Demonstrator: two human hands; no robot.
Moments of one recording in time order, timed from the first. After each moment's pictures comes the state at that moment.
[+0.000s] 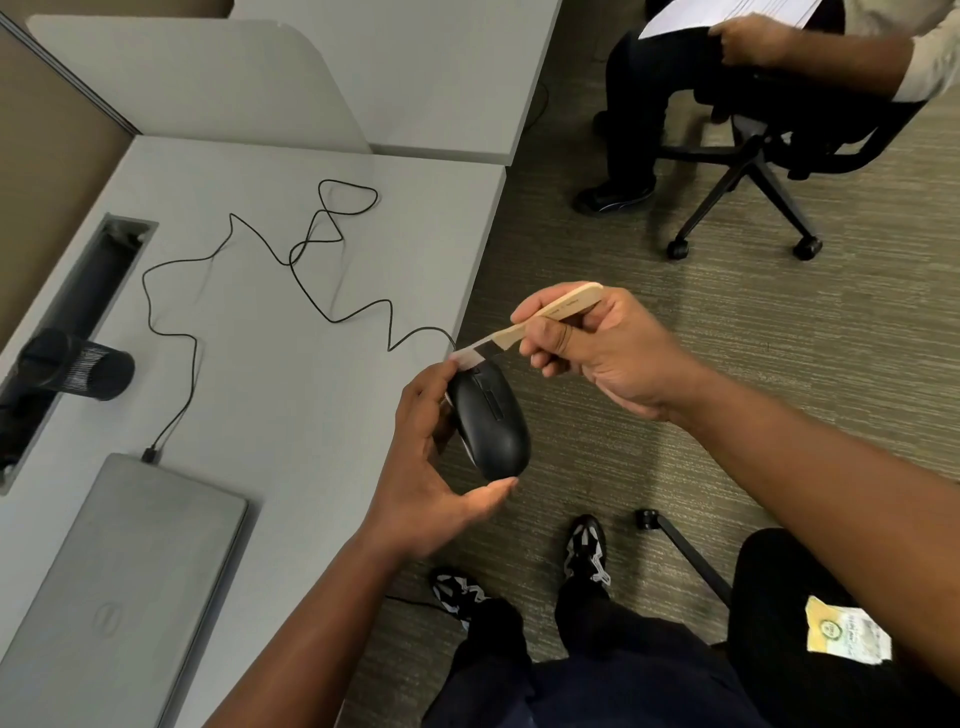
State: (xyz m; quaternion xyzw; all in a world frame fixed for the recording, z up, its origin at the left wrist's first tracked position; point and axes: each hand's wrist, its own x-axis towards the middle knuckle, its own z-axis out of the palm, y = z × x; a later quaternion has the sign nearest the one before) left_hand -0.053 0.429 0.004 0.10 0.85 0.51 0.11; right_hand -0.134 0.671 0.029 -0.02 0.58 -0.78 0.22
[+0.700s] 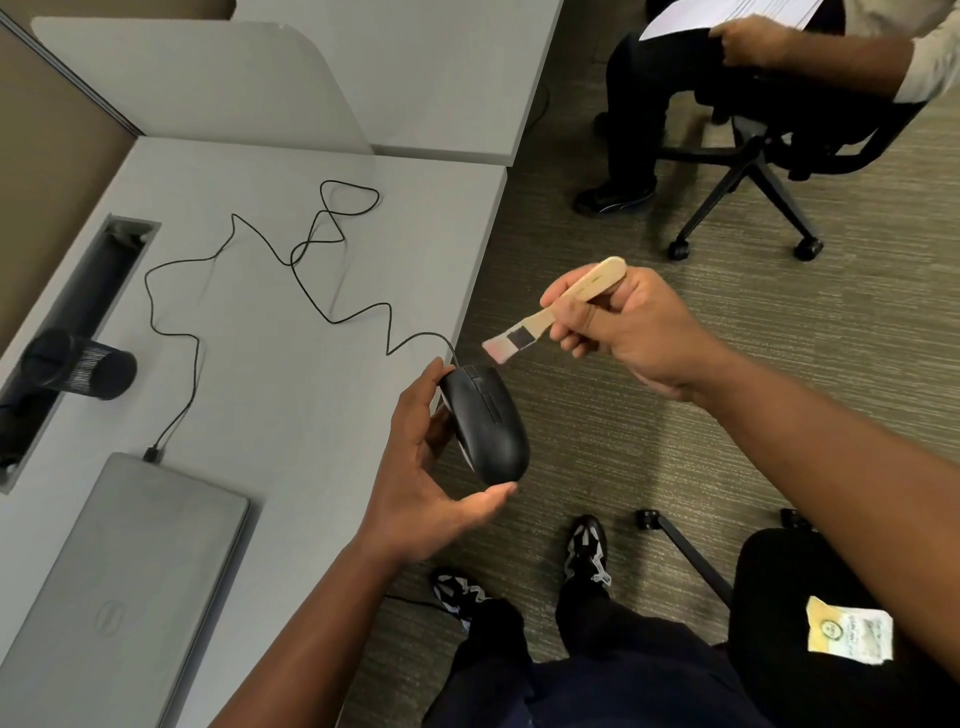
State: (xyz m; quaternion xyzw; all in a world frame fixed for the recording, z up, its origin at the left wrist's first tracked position) left_hand -0.043 0.425 0.004 0.07 0.85 0.52 0.10; right_hand -0.145 0.689 0.034 -0.01 0.67 -0.72 0.19
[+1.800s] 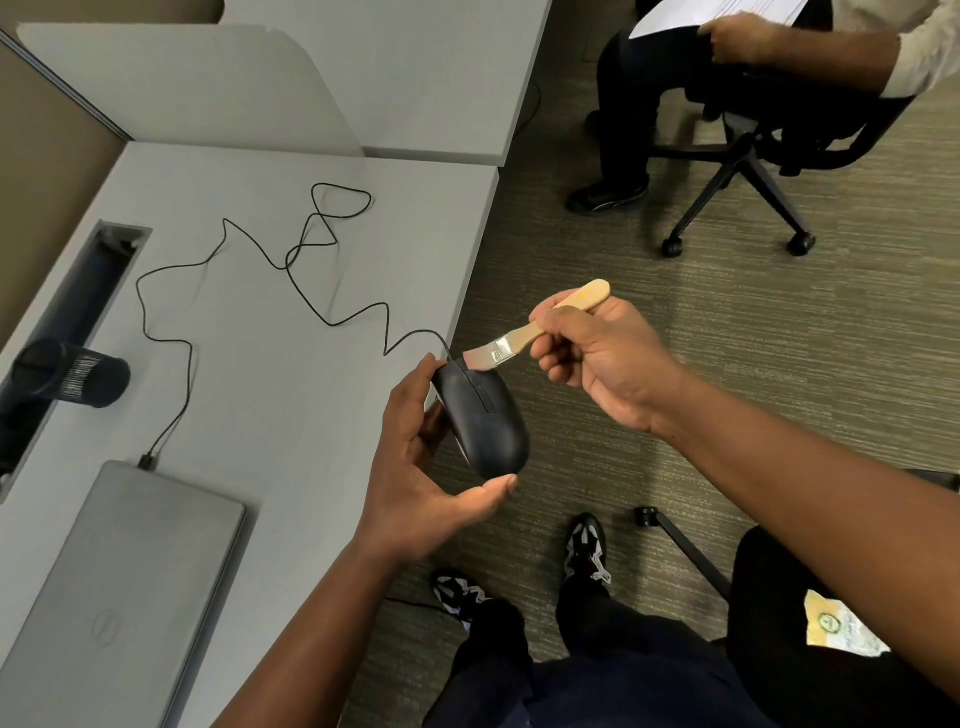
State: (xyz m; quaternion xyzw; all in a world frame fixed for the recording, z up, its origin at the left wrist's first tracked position) left_hand -0.047 0.430 0.006 0.06 0.83 0.54 0.08; right_hand -0.129 0.659 0.036 0.17 0.54 -0.80 0.21
